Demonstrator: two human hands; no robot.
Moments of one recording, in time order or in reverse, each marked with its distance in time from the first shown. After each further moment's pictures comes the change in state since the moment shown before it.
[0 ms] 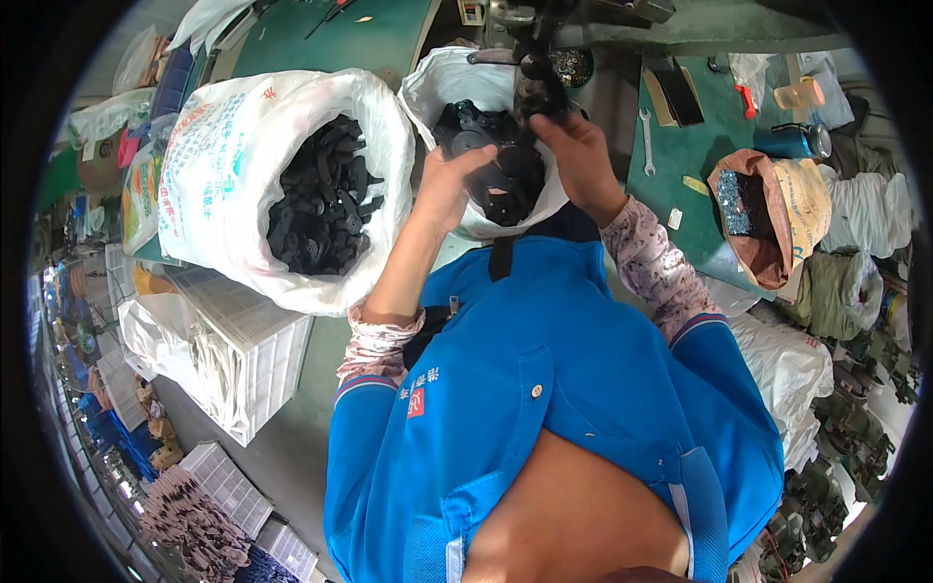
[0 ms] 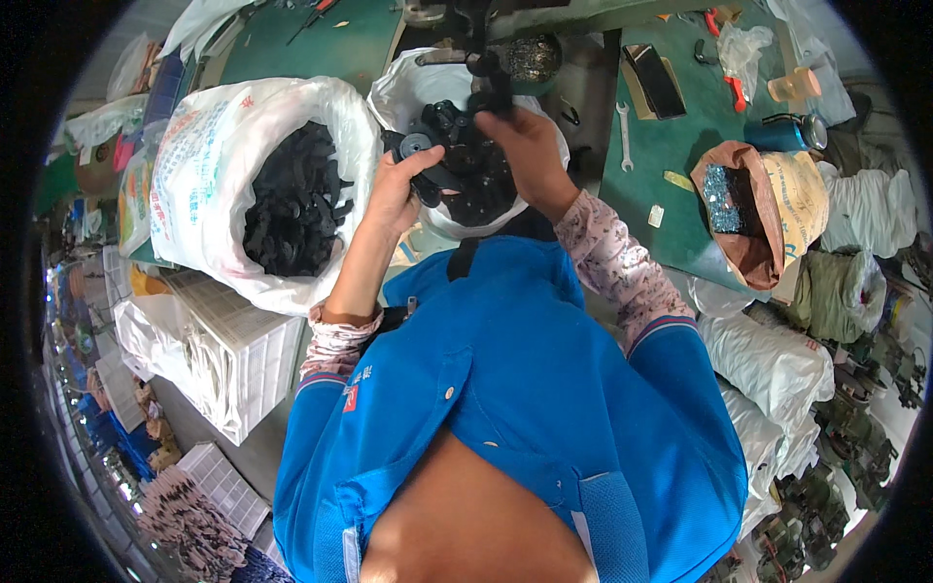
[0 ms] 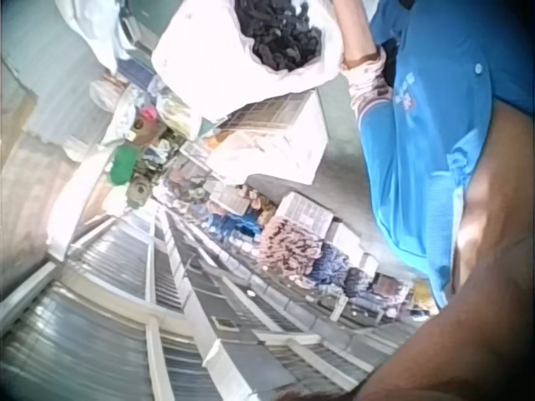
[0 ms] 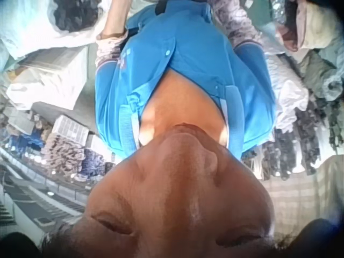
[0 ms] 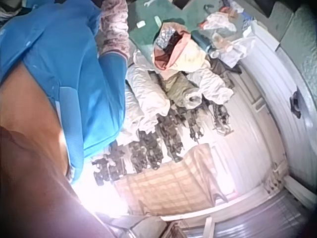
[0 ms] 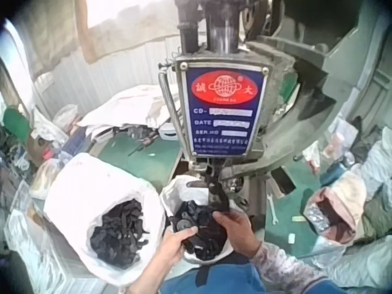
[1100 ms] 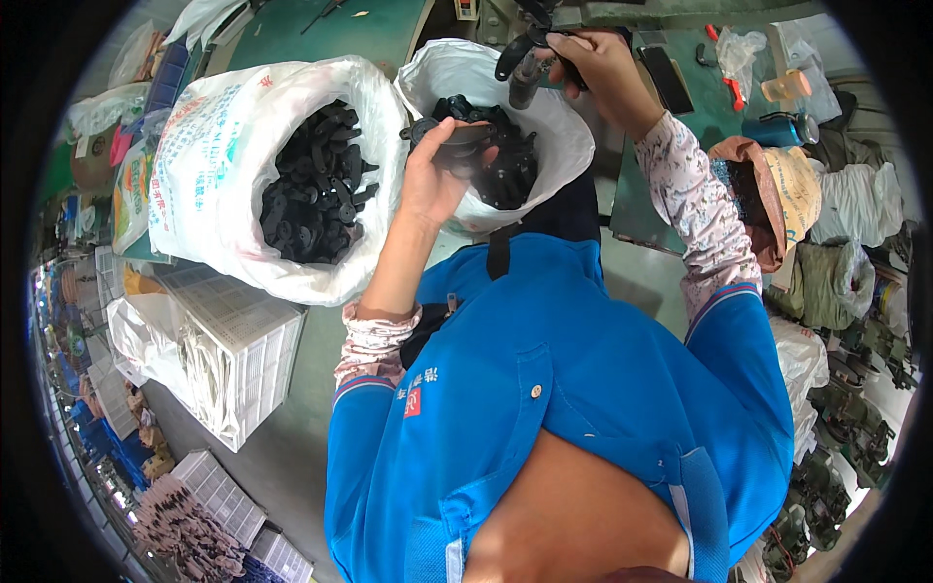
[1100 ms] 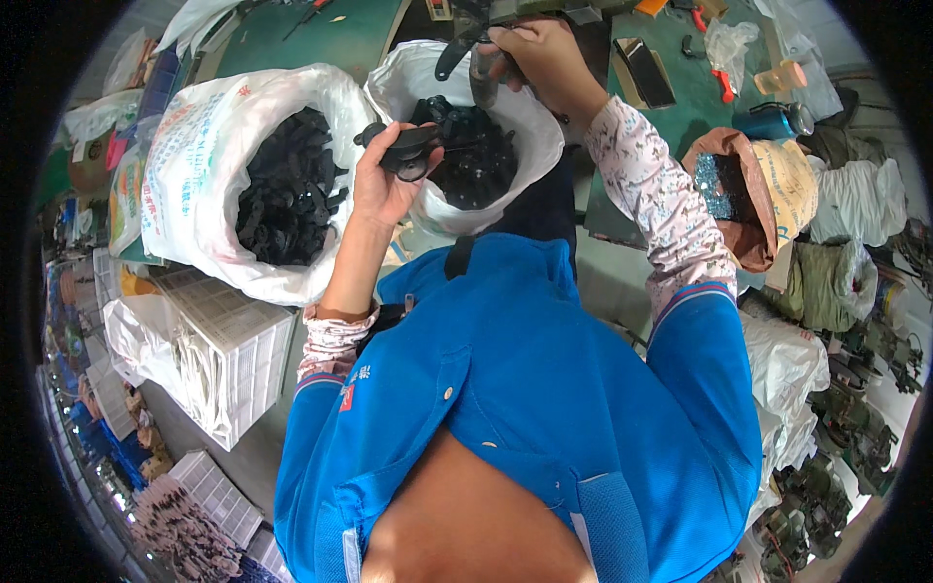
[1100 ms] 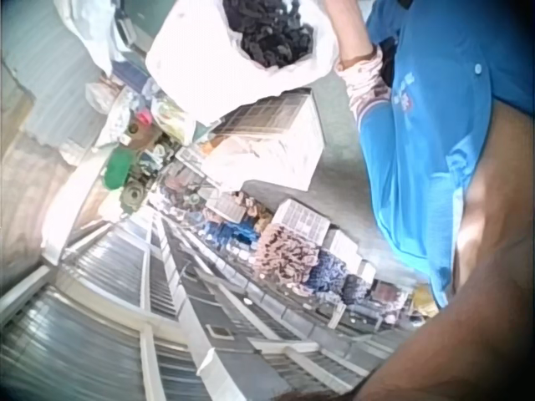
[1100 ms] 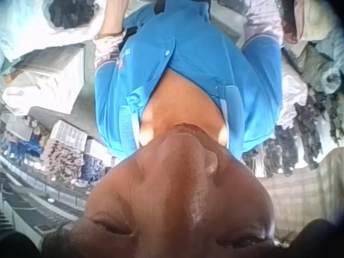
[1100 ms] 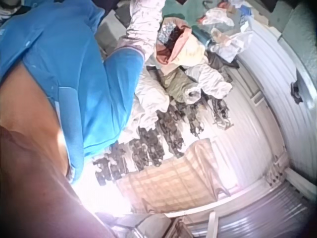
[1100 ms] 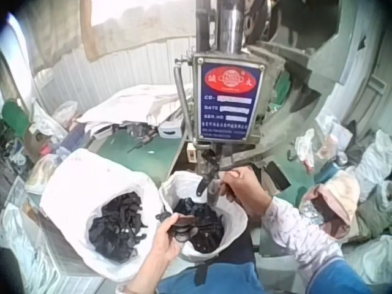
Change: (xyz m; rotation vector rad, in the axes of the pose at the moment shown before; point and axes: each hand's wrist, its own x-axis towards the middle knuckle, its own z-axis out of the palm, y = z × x) left_hand -0.012 0.003 -0.007 -0.463 -0.140 0.019; right_hand 0.042 -0.097 0.007 -0.593 -0.142 -0.045
